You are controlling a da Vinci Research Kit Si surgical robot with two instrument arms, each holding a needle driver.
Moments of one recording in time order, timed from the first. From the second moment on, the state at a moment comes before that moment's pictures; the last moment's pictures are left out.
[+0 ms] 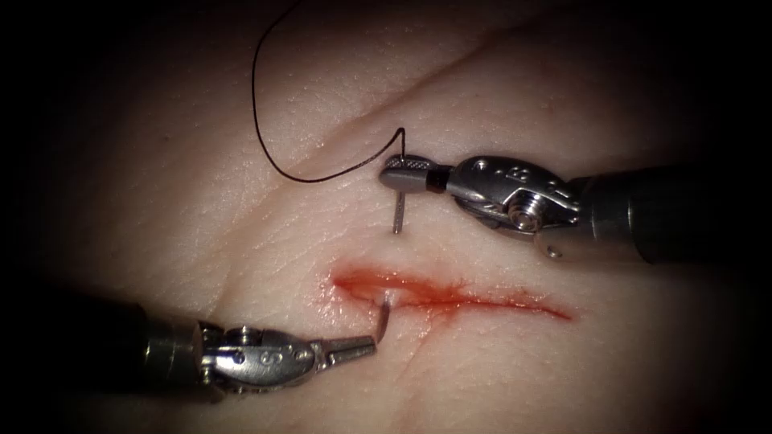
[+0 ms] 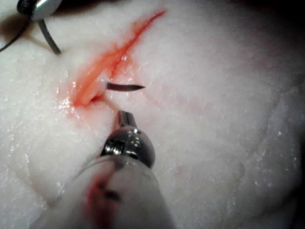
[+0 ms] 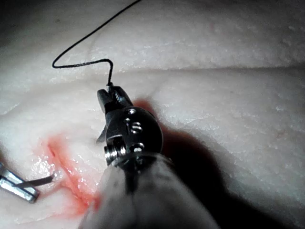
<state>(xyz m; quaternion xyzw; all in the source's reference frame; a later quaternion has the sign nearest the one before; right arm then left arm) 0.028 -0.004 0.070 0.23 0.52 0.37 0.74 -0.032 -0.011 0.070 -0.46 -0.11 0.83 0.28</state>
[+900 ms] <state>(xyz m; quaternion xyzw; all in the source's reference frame) 0.029 -0.009 0.069 0.43 0.48 0.40 0.65 -0.032 -0.011 0.070 -0.47 -0.10 0.84 0.25</state>
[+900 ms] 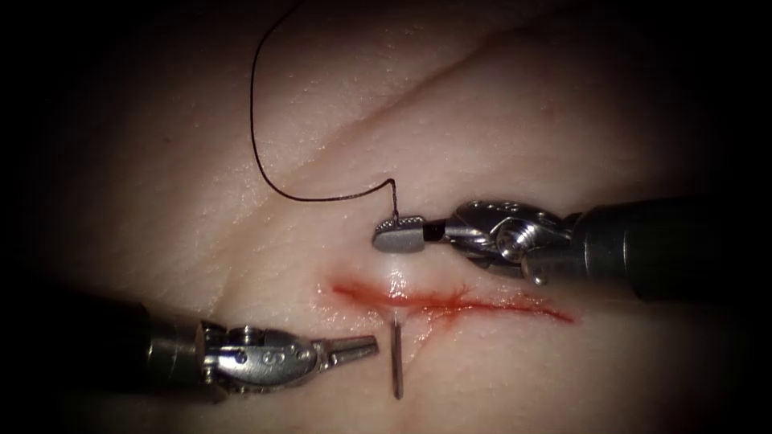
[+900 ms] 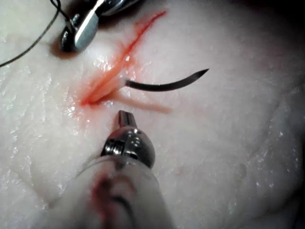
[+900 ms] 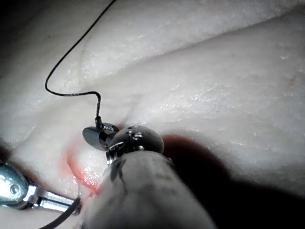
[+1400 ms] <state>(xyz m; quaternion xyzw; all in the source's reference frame) 0.023 -0.003 0.070 0.33 0.54 0.36 0.68 -0.032 -0.012 0.070 -0.51 0.01 0.86 0.05</state>
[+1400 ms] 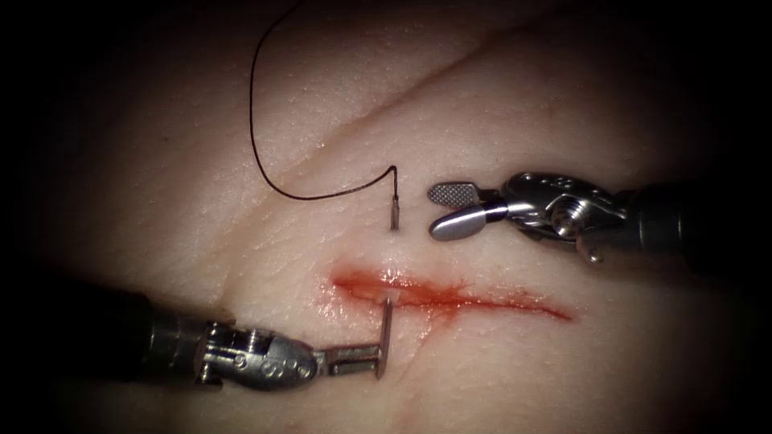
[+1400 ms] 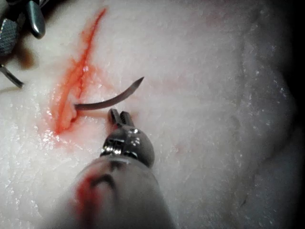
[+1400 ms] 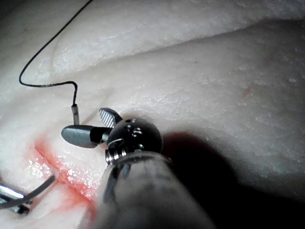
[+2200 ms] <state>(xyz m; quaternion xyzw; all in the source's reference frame) 0.023 -0.004 0.071 0.32 0.55 0.36 0.68 -0.032 -0.011 0.068 -0.51 0.04 0.86 0.06</state>
